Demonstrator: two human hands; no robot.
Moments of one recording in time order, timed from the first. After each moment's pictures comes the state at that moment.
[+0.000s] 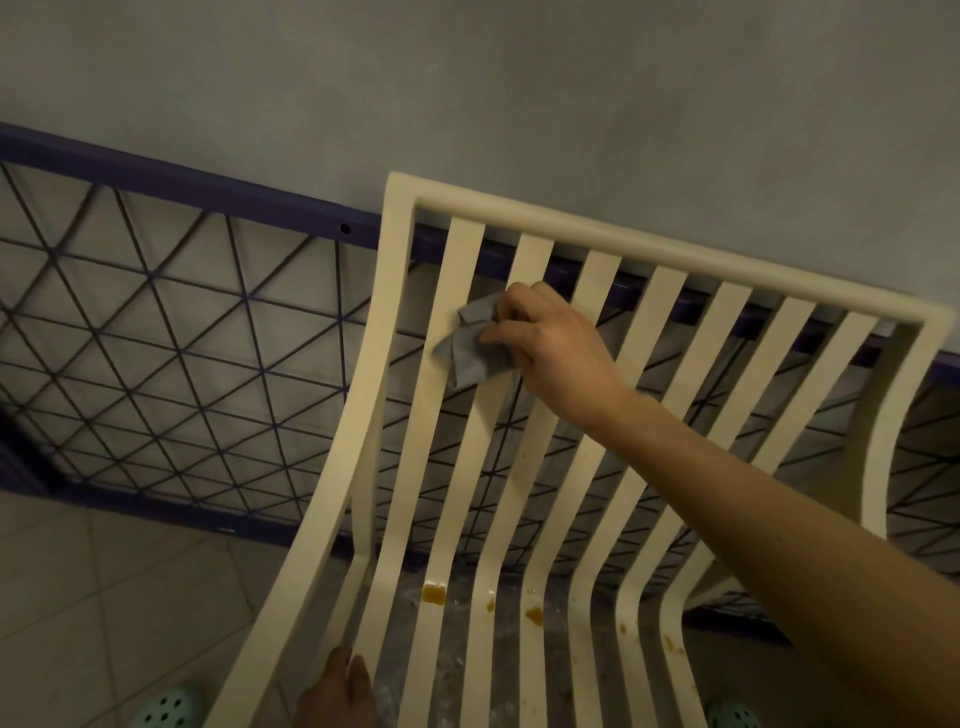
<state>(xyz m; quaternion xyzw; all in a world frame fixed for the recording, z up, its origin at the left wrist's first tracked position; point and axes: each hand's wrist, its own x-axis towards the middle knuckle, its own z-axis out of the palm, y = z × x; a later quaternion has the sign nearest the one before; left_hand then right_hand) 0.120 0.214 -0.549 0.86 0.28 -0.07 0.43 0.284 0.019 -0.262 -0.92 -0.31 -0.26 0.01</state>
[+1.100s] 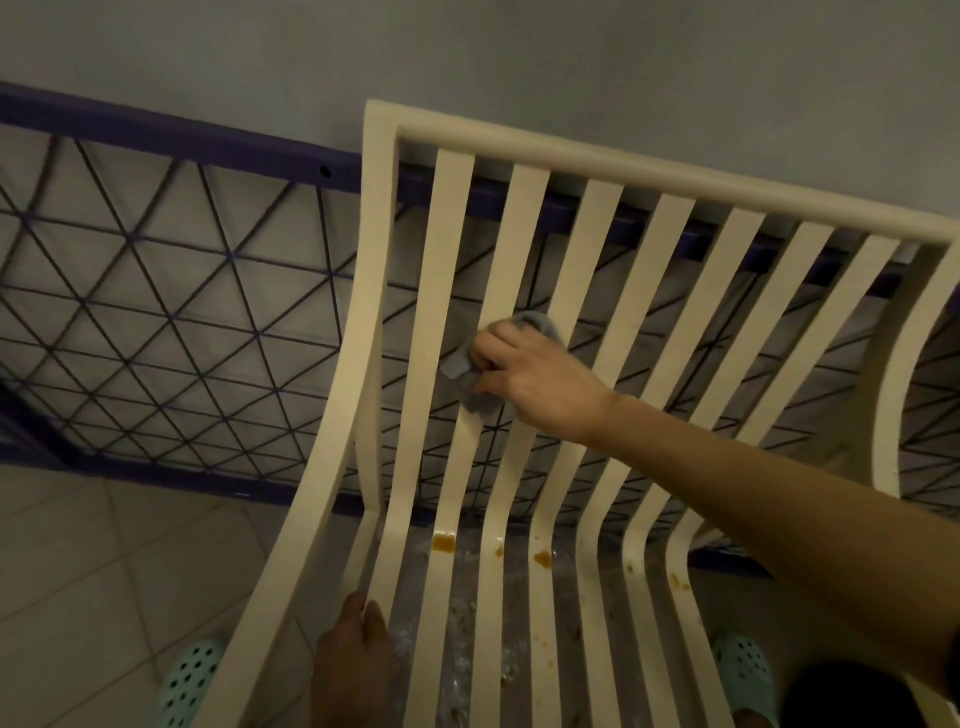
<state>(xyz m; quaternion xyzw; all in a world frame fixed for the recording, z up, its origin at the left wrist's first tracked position) 0.115 0.223 -0.549 0.87 0.24 -0.12 0.41 0.267 0.010 -0.325 -0.89 -0.40 -0.16 -0.11</state>
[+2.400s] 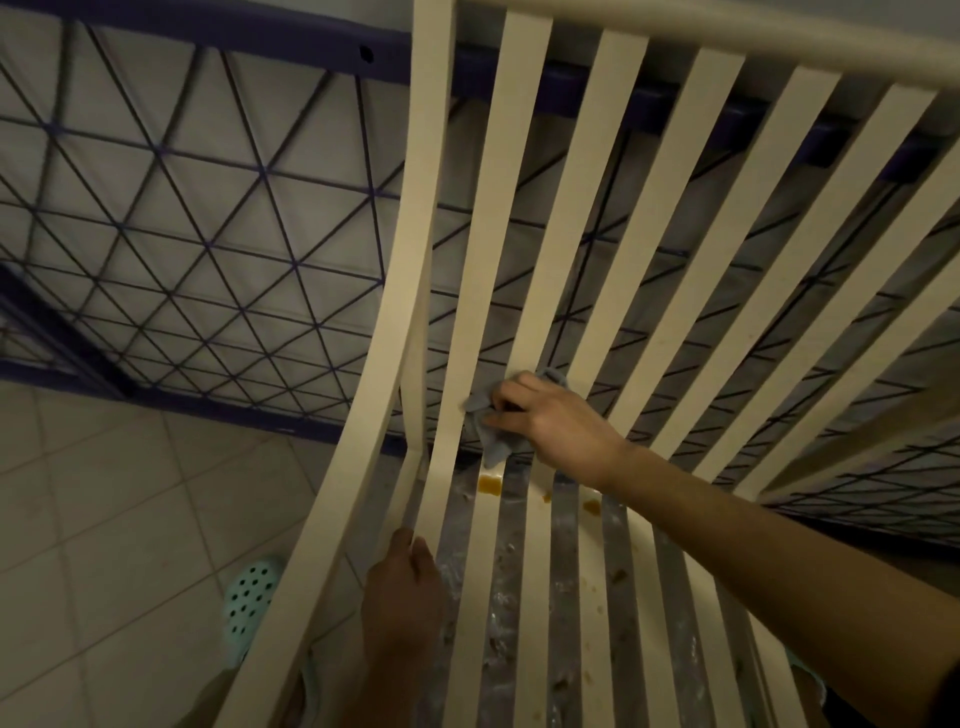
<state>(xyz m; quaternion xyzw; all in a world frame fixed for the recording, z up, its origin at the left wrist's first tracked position) 0.105 0.222 -0.536 0.88 0.20 -0.05 0.42 0.233 0.035 -0.440 -0.93 -0.37 -0.03 0.01</state>
